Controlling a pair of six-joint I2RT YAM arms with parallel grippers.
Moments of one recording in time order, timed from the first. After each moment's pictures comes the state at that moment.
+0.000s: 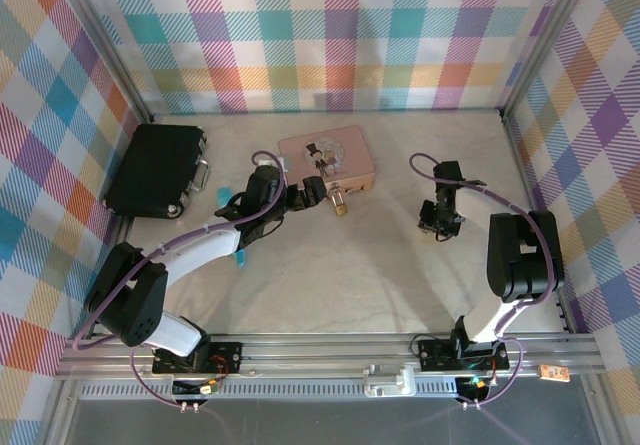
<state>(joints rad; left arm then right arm) -0.58 1.47 0.87 0.10 0.01 -0.69 0.10 1.67 0.96 -0.63 -0.03 0.44</state>
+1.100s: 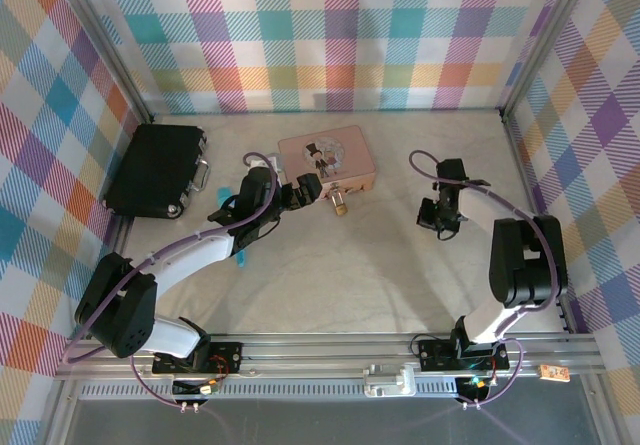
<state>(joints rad) -0.58 1.40 0.84 0.11 -0.01 -0.75 0.09 1.62 0.98 -0.63 -0.13 0.33</state>
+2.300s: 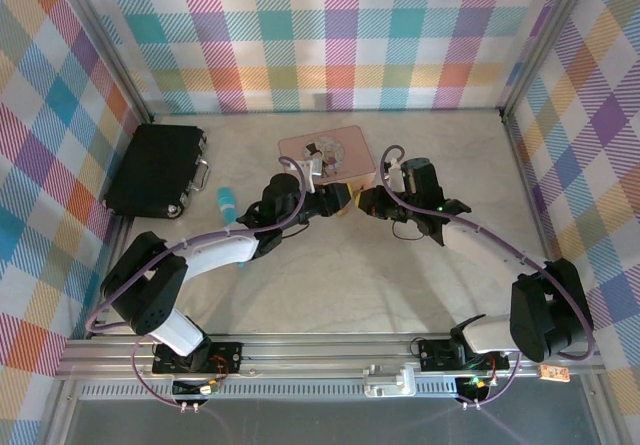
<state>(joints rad) -0.71 1.57 0.86 0.50 0.23 -0.75 0.45 1.35 0.86 -0.14 -0.47 0.66</state>
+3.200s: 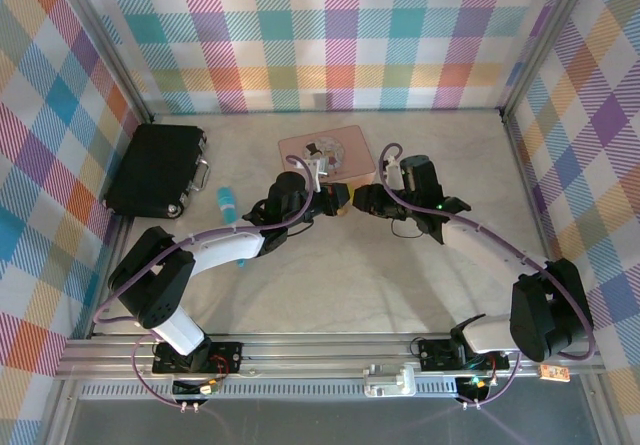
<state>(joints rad) -0.72 1.60 0.89 0.49 0.22 -0.69 0.46 1.35 0.89 -0.17 -0.49 0.63</state>
